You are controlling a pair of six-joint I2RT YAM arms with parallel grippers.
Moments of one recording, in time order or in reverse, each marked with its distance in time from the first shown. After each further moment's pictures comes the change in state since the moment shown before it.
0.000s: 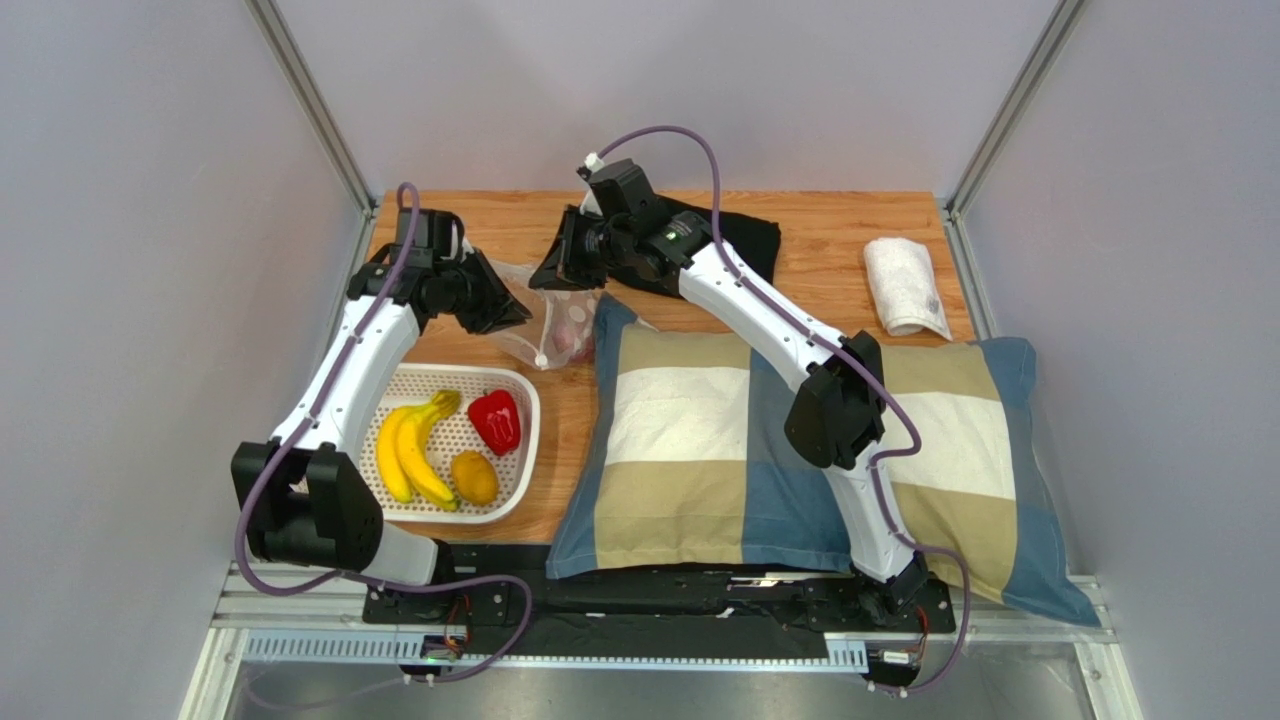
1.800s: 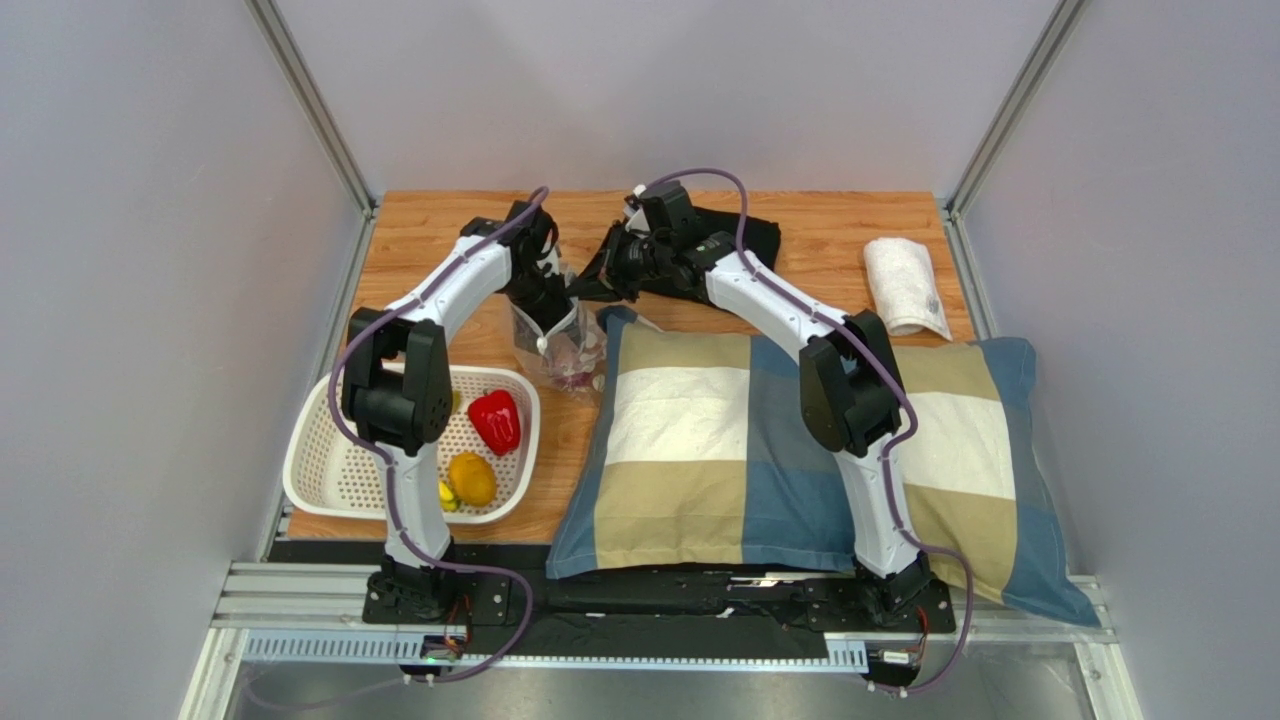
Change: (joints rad) left arm -0.177 0.550 0.357 -0.270 -0.079 0.291; right arm -0.144 -0.007 -0.323 0.291 -0.237 0.203
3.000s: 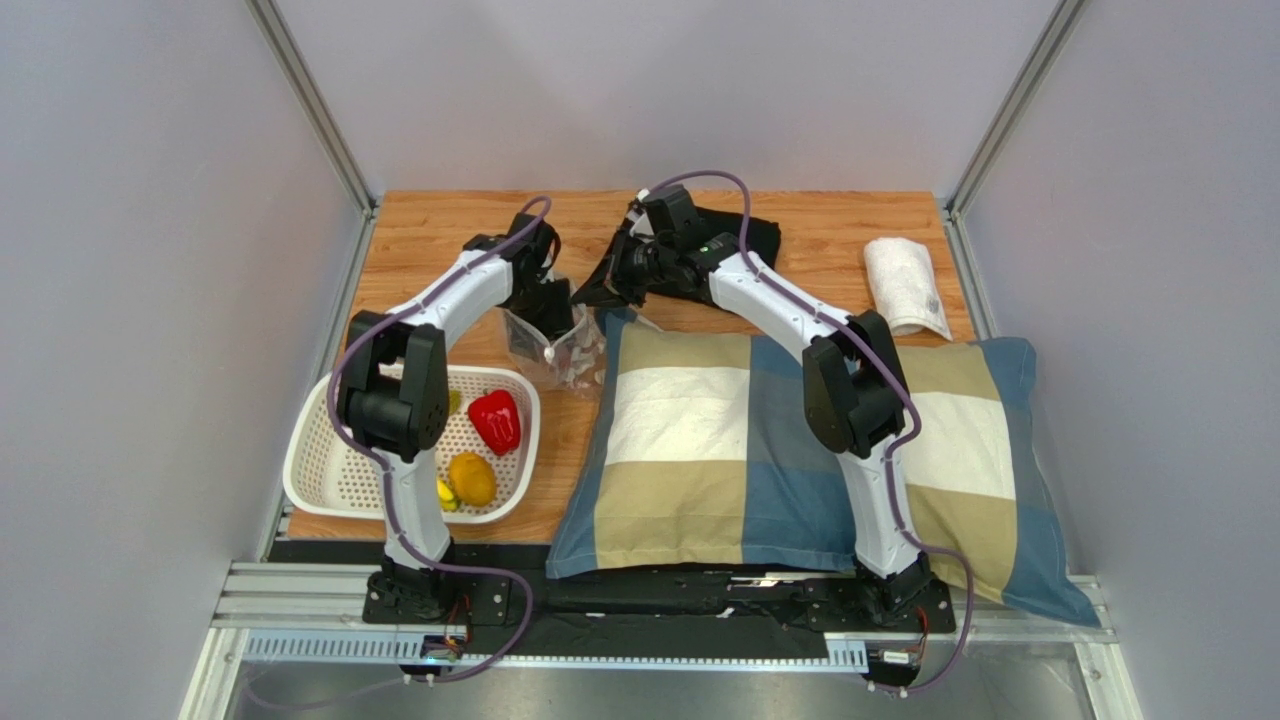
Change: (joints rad) left arm -0.012 -0.027 -0.120 0.143 -0.163 -0.032; right arm -0.005 -0.016 -0.029 -0.040 0.011 -0.049
